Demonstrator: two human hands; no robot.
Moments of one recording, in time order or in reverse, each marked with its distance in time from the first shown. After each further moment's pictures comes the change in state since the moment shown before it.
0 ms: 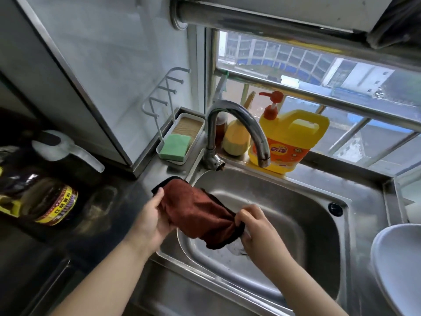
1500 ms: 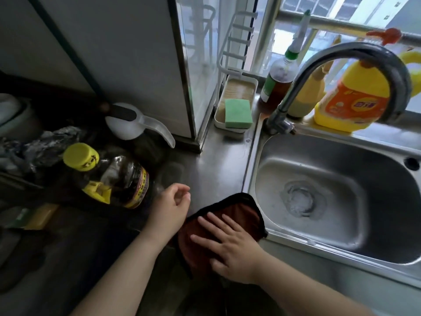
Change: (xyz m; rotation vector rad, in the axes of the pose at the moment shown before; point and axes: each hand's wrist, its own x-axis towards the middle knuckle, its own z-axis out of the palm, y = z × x) left_hand -0.003 0.082 -0.170 1.259 0.112 0.405; right_hand 0.002 -0.150 0.201 -0.282 -0.568 -0.296
